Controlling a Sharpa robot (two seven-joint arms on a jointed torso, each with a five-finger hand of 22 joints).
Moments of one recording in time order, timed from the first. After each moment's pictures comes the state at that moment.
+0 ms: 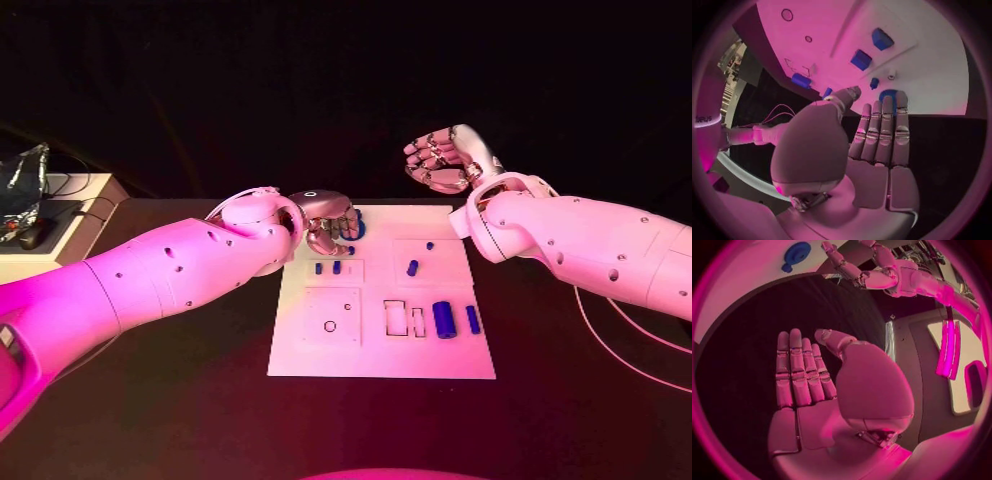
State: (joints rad) left arm 1.22 -0.52 0.05 1.17 -1.61 -0.07 0.06; left_hand 1.41 -0.26 0.43 0.08 0.29 0.91 0.14 0.24 0.33 1.05 0.12 0.18 0.07 0.92 0.09 0.60 0.42 0.17 0.99 0.19 0.37 0.30; right arm 1.35 -0.62 -0.12 1.21 -0.74 -0.67 0.26; right_hand 1.33 -0.23 0.57 -0.02 0.33 1.00 0.20 0.08 0.37 1.14 0.15 0.07 0.07 1.14 0.09 0.25 0.41 0.18 0.89 0.19 0.38 0.51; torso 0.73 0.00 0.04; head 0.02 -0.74
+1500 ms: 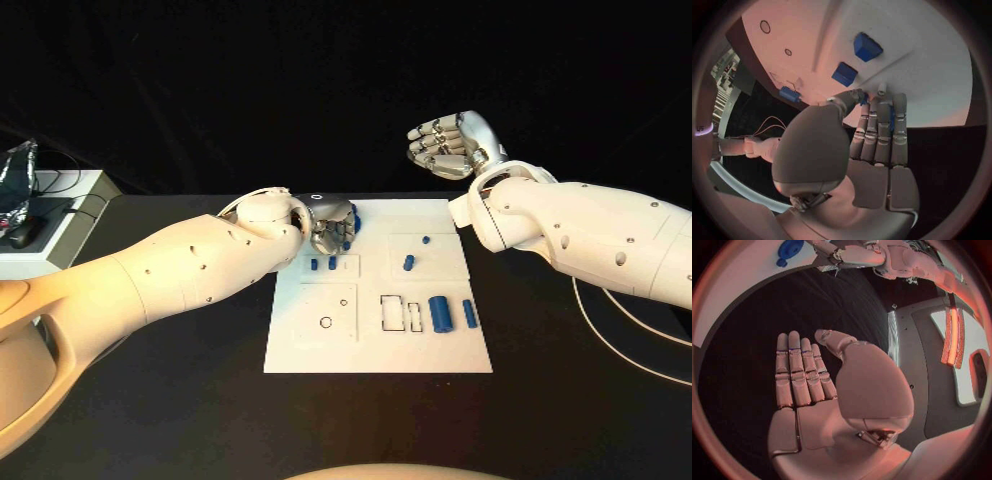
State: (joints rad) left arm 1.23 -0.44 0.03 1.05 -1.67 -0.03 0.02; left_hand 1.42 -0.24 0.50 0.07 0.29 0.96 0.13 0.21 0.32 1.09 0.10 0.25 0.11 0.92 0.04 1.20 0.65 0.17 0.93 0.14 0.94 0.79; right arm 1.37 -0.63 -0.12 1.22 -0.62 -0.67 0.29; right_hand 1.33 -0.23 0.57 -0.02 0.34 1.00 0.20 0.08 0.37 1.14 0.15 0.07 0.07 1.12 0.10 0.20 0.39 0.18 0.88 0.20 0.32 0.46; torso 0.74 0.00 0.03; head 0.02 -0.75
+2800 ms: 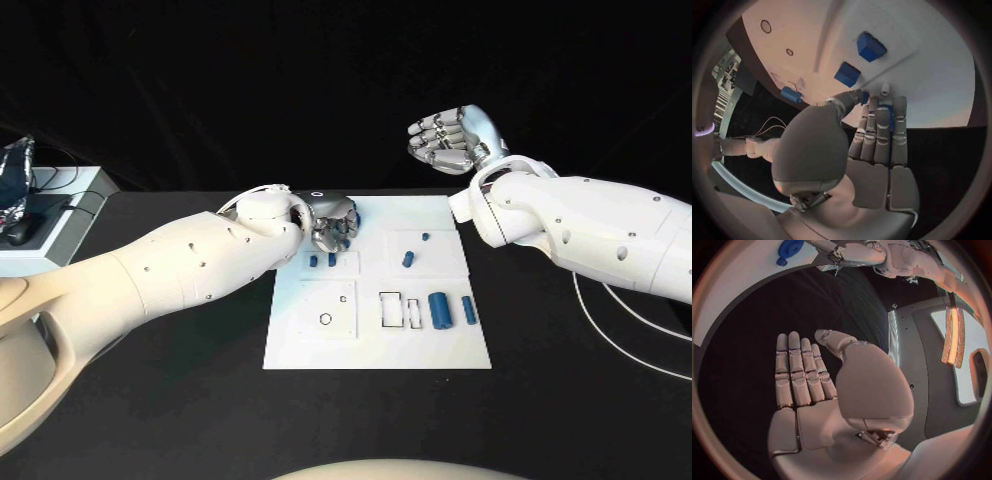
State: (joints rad) left arm 1.23 -0.43 0.02 1.05 -1.67 -0.03 0.03; left_hand 1.40 -0.24 0.52 0.06 0.28 0.91 0.13 0.16 0.31 1.10 0.10 0.26 0.14 1.02 0.04 1.28 0.72 0.17 0.92 0.14 1.01 0.85; right arm 1.37 -0.63 -0.12 1.22 -0.62 -0.67 0.29; right_hand 1.33 -0.23 0.57 -0.02 0.34 1.00 0.20 0.08 0.37 1.14 0.15 0.07 0.07 1.11 0.10 0.19 0.38 0.18 0.88 0.21 0.30 0.44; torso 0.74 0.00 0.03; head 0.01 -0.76
